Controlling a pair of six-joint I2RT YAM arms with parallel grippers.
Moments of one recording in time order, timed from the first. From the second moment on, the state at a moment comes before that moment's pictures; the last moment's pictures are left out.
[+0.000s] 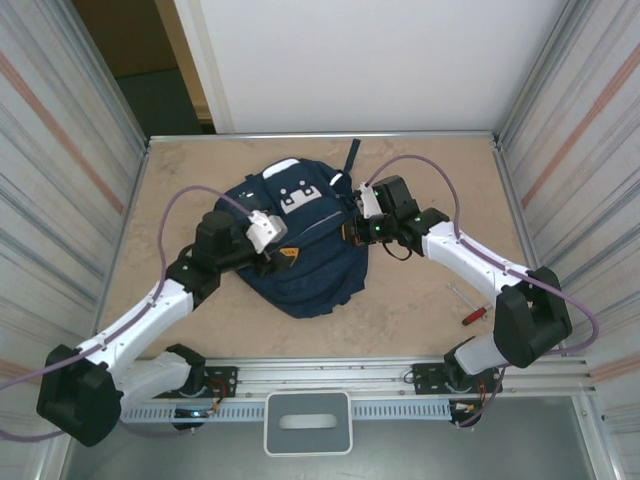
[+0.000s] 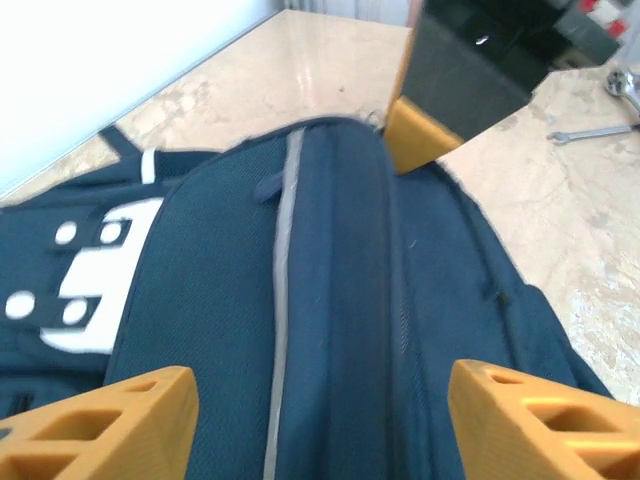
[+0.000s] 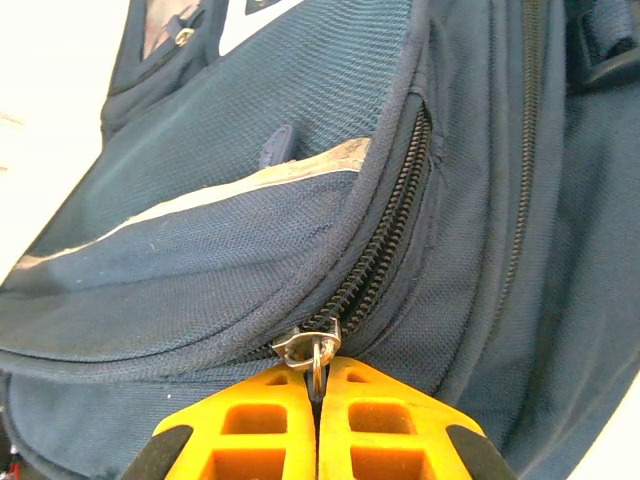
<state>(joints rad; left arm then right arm) -0.51 1.05 0.68 -0.07 0.43 0.34 0.55 1.45 1.05 -0.41 -0.34 0.38</state>
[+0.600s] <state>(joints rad) -0.56 1.22 0.80 -0.13 0.53 0.44 0.57 1.42 1.08 -0.44 -0.48 0.38</state>
